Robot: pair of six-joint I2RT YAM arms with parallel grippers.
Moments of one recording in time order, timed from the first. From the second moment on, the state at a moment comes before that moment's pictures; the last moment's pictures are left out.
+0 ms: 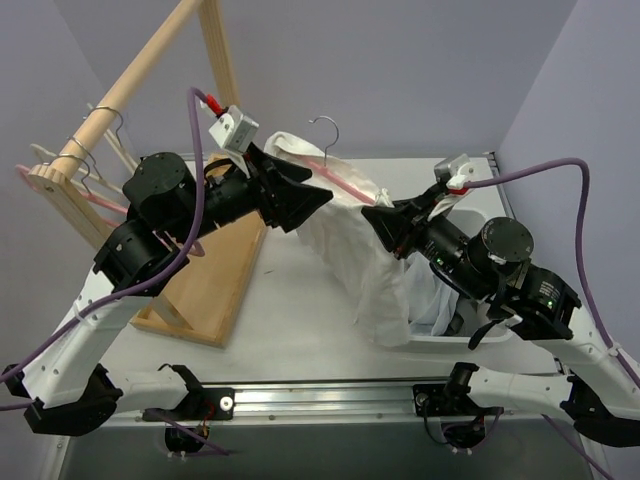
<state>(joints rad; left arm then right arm) -0.82 1.21 1.74 -0.42 0.25 -0.35 1.01 0.95 1.40 -0.37 0.29 0.19</state>
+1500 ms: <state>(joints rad) -0.82 1.41 1.86 -0.54 0.14 -0.26 1.02 0.87 1.36 -0.51 0.13 0.30</state>
